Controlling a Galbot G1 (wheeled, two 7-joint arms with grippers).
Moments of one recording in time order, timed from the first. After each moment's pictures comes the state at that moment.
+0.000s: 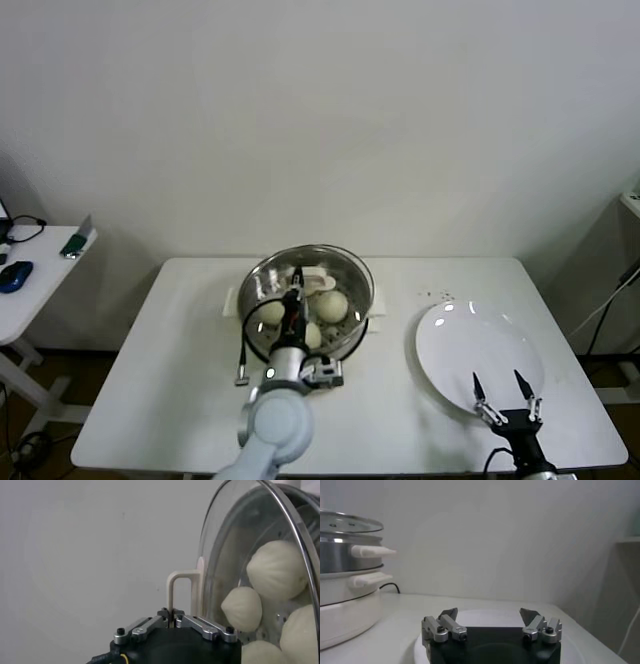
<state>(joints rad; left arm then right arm) 1.12 -1.46 -0.01 -1.89 1.51 0.53 0.17 -1.67 1.23 0.67 1.72 0.32 0.35 -0.08</state>
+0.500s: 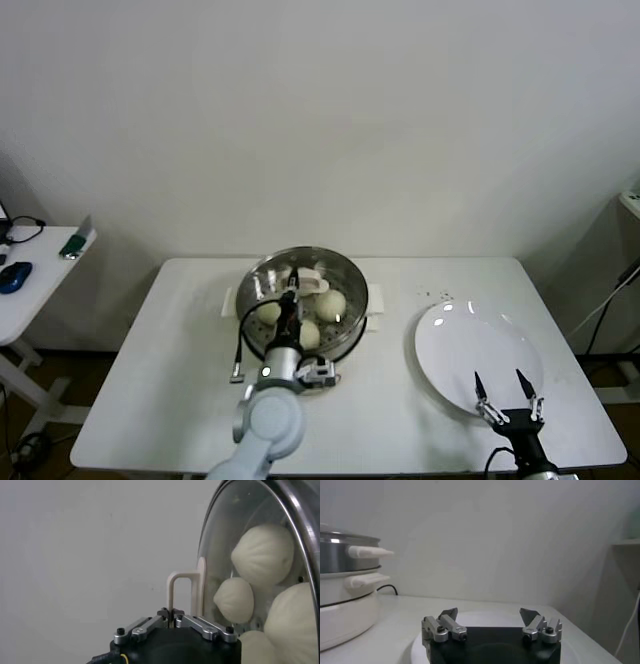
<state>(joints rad) 1.12 -1.44 -0.04 -1.85 1.53 0.51 0.16 -1.67 1.24 0.67 1.72 0.32 0.35 -0.08</state>
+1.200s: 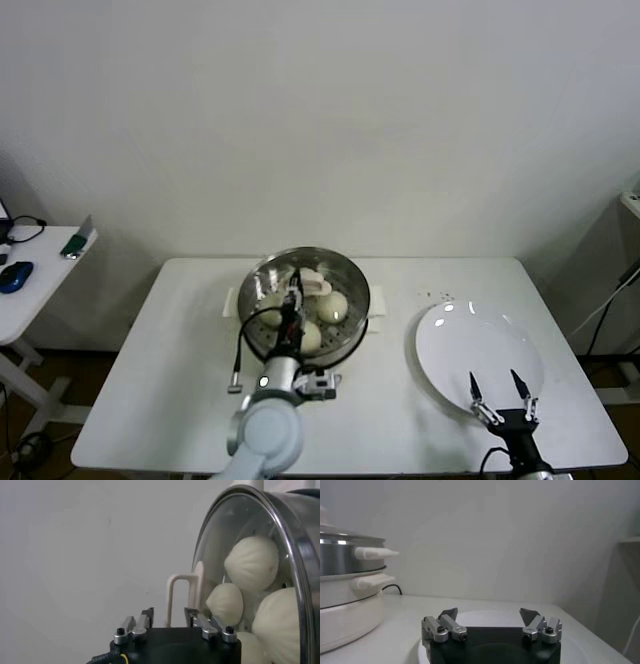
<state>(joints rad) 1.16 -1.40 -0.01 -1.92 1.47 0.51 0.19 -1.66 1.25 0.66 1.72 0.31 0.35 -0.08</state>
